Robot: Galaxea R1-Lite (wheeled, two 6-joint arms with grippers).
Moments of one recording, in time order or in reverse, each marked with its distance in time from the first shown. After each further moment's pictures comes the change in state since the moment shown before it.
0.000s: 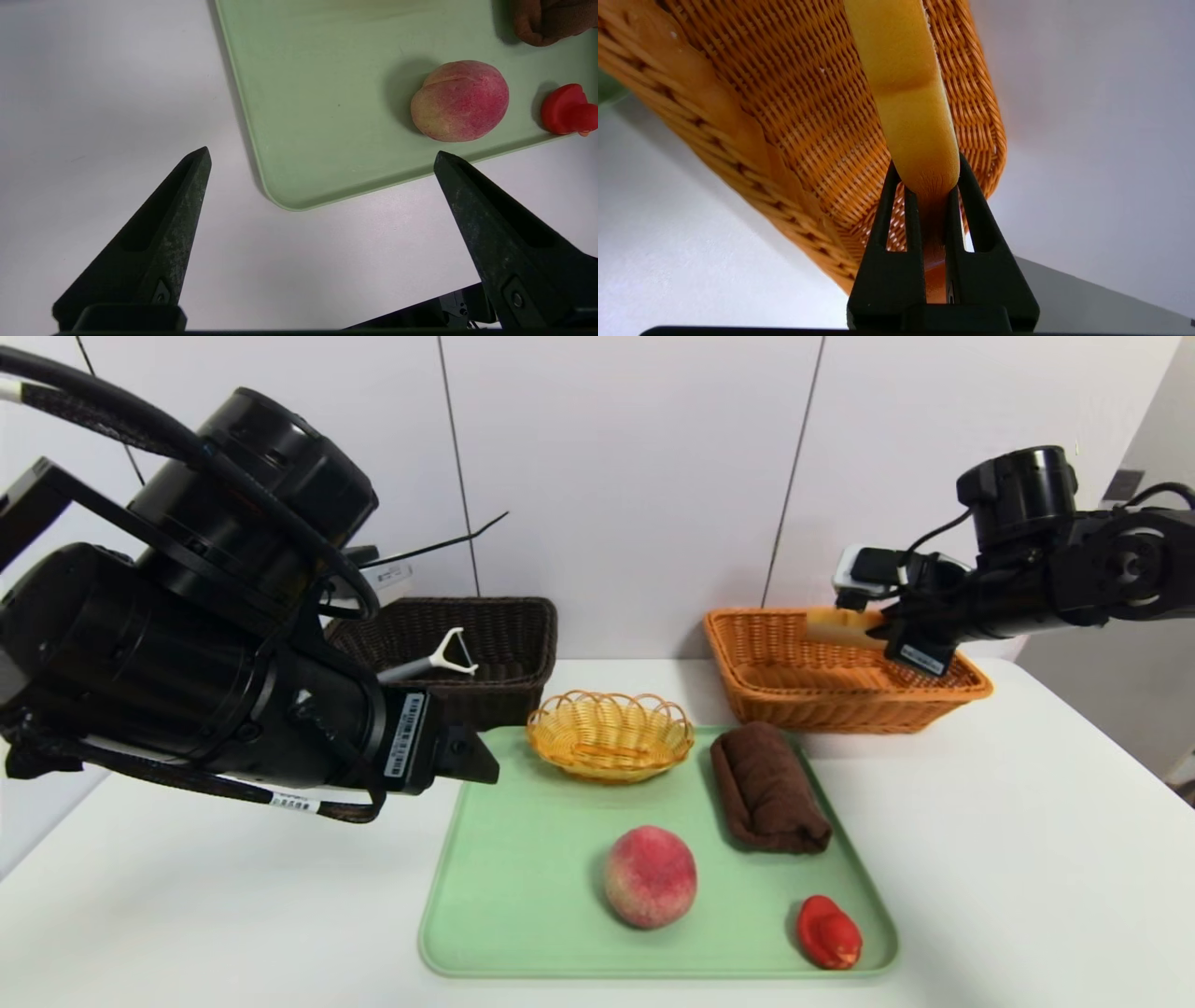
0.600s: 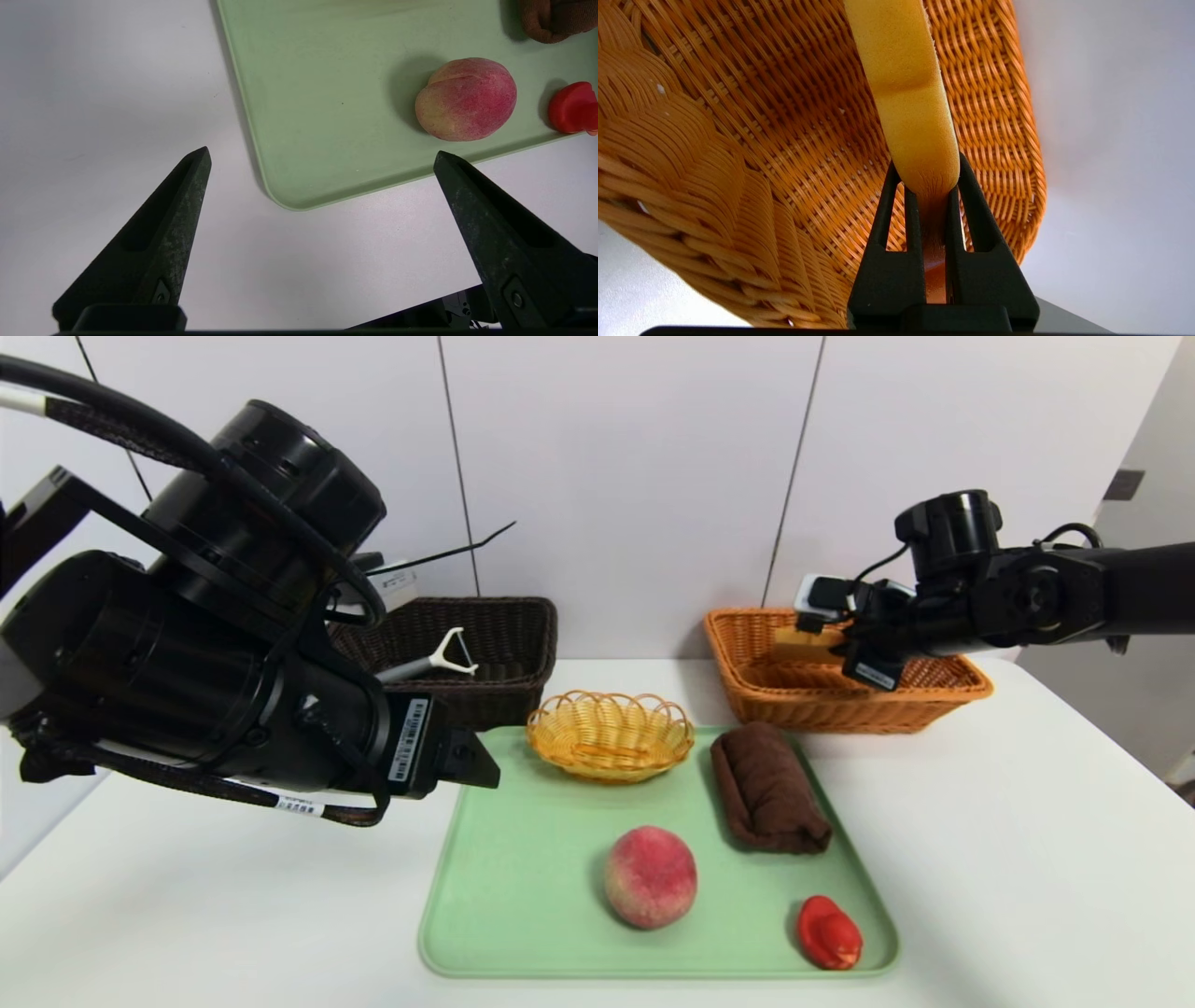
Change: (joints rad) left arm 0.000 0.006 0.007 -0.001 0.002 0.000; right arm 0.024 0.126 -0.029 -0.071 -0.002 0.000
